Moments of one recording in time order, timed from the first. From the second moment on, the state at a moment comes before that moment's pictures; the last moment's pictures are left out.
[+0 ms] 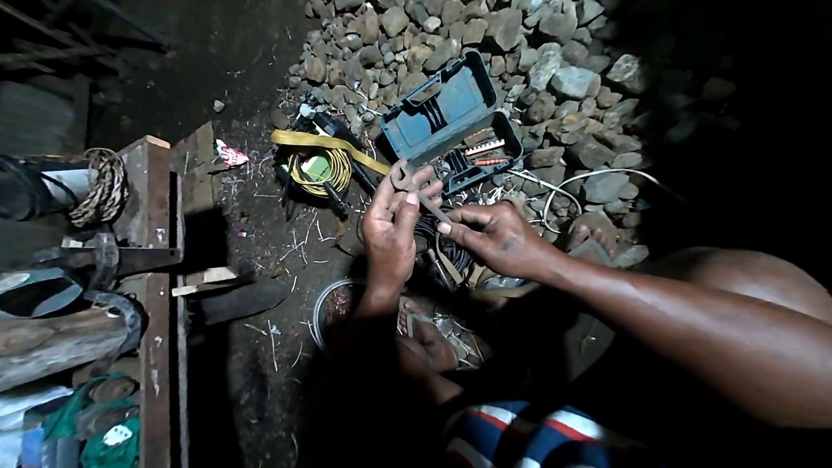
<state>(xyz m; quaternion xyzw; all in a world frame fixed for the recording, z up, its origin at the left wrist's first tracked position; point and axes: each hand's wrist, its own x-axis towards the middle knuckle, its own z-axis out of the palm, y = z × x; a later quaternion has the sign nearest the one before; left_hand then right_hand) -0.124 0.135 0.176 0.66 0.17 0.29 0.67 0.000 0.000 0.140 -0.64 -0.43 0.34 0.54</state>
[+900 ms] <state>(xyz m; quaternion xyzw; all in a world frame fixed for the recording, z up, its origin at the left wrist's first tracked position) -0.123 0.145 0.172 0.62 0.27 0.30 0.67 0.003 0.001 0.146 -0.57 -0.36 0.50 0.55</state>
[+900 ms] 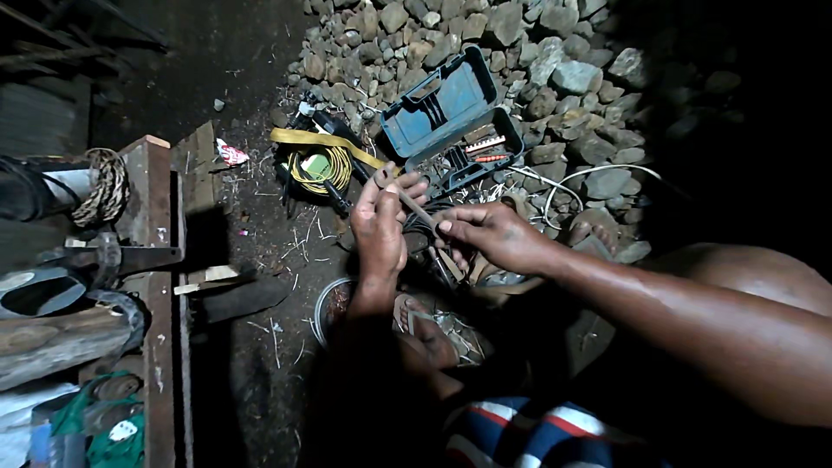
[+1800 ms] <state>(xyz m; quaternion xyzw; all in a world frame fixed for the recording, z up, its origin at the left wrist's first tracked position) -0.119 0.157 0.172 0.61 0.25 0.37 0.65 0.003 0.002 0.146 -0.45 -0.20 0.60 0.63</state>
